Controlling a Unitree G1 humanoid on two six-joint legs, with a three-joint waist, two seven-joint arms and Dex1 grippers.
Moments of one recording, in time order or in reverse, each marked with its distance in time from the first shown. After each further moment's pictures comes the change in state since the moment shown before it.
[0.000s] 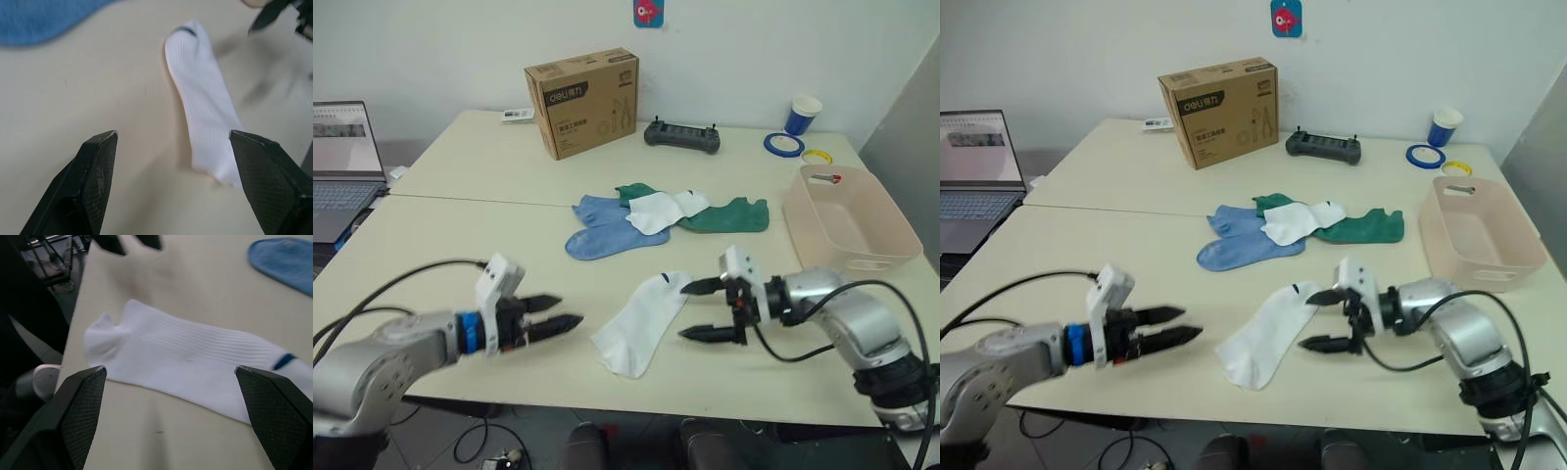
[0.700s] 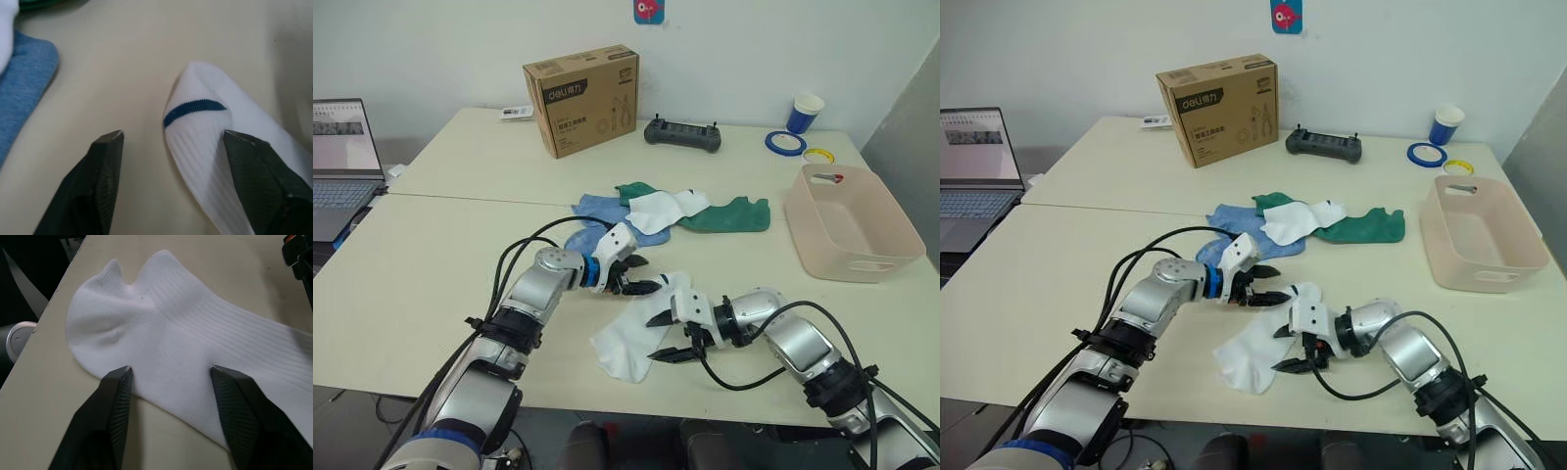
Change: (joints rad) left arm -0.495 -0.377 -0.443 0.728 0.535 -0.498 -0.285; right arm -0.052 0.113 0.189 0.218 -0.221 -0.292 0.027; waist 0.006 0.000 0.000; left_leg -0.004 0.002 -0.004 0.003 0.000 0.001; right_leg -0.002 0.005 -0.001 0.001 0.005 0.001
